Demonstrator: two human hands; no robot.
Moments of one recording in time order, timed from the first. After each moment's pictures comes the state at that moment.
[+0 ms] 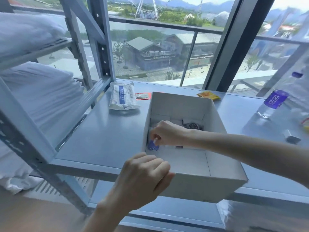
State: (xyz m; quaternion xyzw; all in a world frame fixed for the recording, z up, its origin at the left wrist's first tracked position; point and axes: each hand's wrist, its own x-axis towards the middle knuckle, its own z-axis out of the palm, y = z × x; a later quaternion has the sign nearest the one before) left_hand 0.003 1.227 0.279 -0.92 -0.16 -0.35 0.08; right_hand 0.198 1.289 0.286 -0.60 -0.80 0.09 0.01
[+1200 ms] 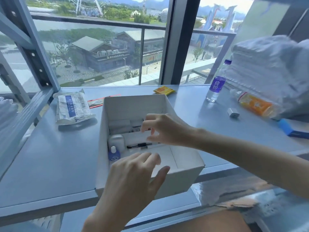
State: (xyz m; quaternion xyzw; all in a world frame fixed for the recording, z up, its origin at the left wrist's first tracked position) left_hand 0.048 1.209 0.309 -0.94 -0.18 -0.28 -0.04; right_hand 0.235 1.201 0.336 -0.66 -0.74 -0.02 0.11
